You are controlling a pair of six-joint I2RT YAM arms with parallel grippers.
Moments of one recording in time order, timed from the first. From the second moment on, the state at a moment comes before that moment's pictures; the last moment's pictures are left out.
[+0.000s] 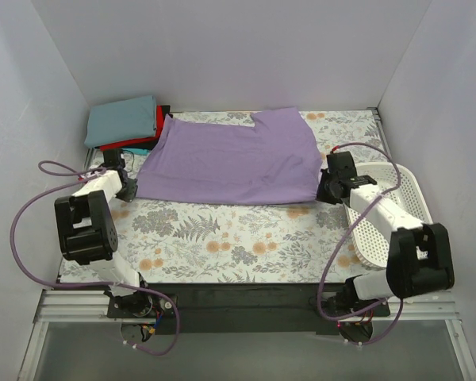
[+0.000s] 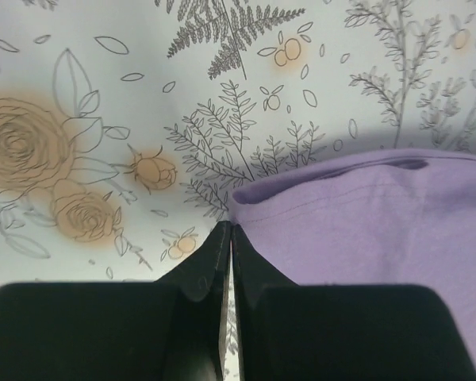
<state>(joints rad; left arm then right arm) 0.20 1.71 1.02 -0.43 -0.25 -1.05 0.23 1.44 0.87 -0.42 0.09 0.41</state>
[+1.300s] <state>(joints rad) -0.08 1.18 0.84 -0.37 -0.04 -0.85 0.31 1.14 0.92 -0.68 0.02 0.47</state>
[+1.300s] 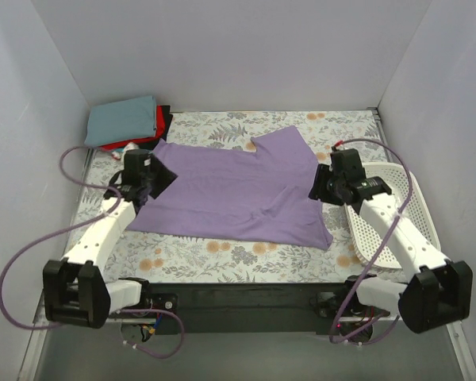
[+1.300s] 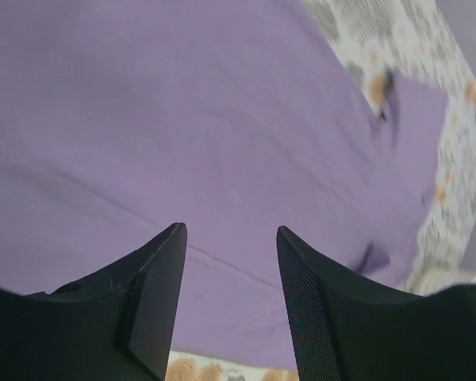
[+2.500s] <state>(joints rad) -0.72 2.17 1.53 -0.22 0.41 -0.62 0.31 1.74 1.19 -0.44 0.07 0.36</state>
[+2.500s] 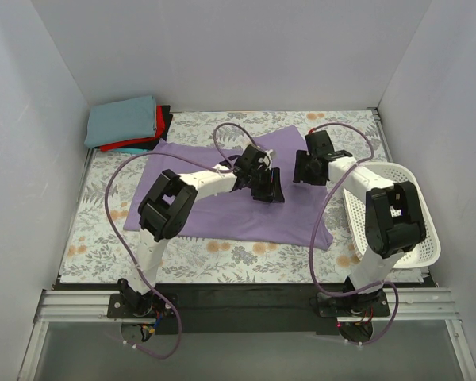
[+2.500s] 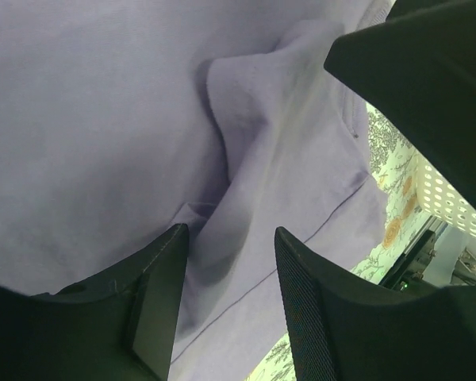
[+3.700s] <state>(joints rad) -0.95 1.96 1.18 -0.02 0.29 -0.44 0.29 1.50 0.98 -0.43 0.09 0.40</state>
